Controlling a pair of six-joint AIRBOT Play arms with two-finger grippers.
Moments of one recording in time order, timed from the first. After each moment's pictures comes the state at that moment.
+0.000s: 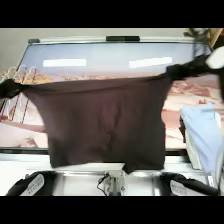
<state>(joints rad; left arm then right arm) 0.33 -1.01 1.12 0.98 -1.03 -1.34 0.02 -1.39 1.55 -1.42 1.13 1.48</state>
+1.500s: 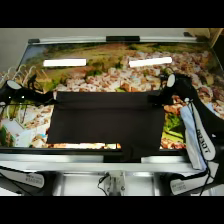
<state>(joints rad) 0.27 -1.68 1.31 1.02 -1.11 -1.29 0.08 -1.65 1.38 -1.48 1.23 1.65</state>
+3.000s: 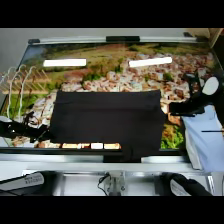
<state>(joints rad) 0.53 -1.38 0.69 1.05 -1.27 -1.13 -0.03 -1.14 1.17 -1.52 1.48 1.53</state>
